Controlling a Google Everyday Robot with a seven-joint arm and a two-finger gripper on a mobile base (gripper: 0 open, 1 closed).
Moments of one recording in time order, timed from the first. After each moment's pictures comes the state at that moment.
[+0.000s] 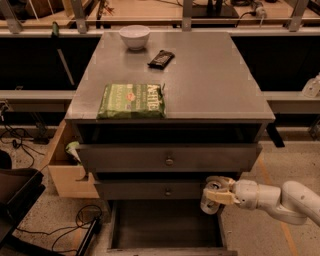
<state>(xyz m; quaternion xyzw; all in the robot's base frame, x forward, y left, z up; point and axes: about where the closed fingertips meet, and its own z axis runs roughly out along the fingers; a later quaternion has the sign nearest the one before) 0.514 -0.184 0.551 -0.34 0.68 0.46 0.46</state>
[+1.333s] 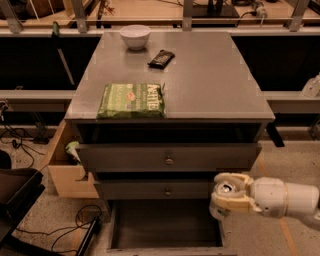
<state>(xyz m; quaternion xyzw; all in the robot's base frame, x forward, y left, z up) 0.423 -0.167 0.697 -0.41 0.67 0.41 0.47</state>
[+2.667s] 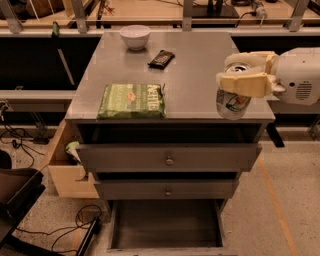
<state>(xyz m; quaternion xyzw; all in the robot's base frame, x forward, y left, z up) 0.509 -0.141 1.001 -0.42 0.66 0.29 0.55</state>
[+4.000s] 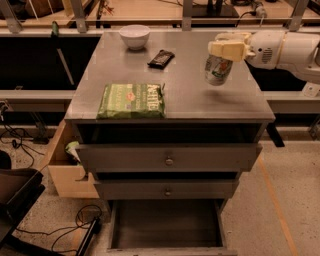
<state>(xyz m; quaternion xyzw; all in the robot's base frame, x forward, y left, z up) 0.682 -0.166 0.983 -0.36 0.65 0.35 0.57</state>
